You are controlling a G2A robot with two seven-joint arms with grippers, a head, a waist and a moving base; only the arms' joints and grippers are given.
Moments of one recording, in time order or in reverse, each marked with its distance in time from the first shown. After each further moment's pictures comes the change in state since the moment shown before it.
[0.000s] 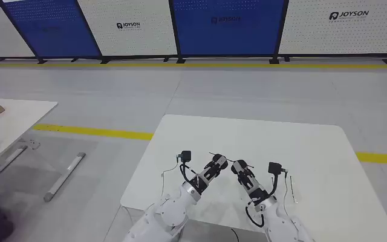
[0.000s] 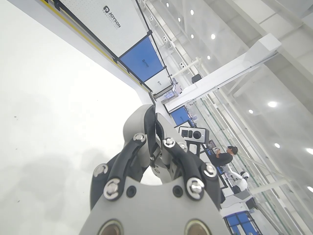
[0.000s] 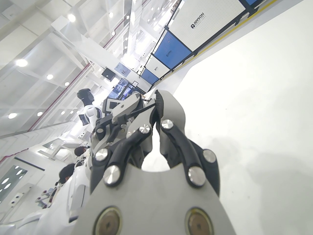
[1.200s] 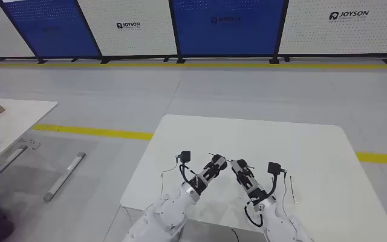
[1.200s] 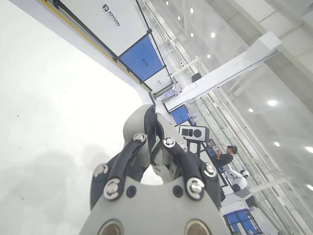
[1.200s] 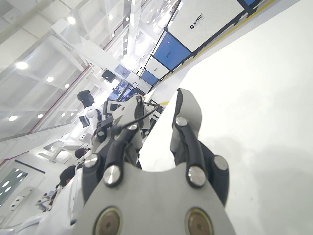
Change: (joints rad) left arm 0.004 0.002 -0.008 0.009 0.003 -0.016 -0.009; right arm 0.004 0.003 -0.018 0.005 0.013 0.007 -0.028
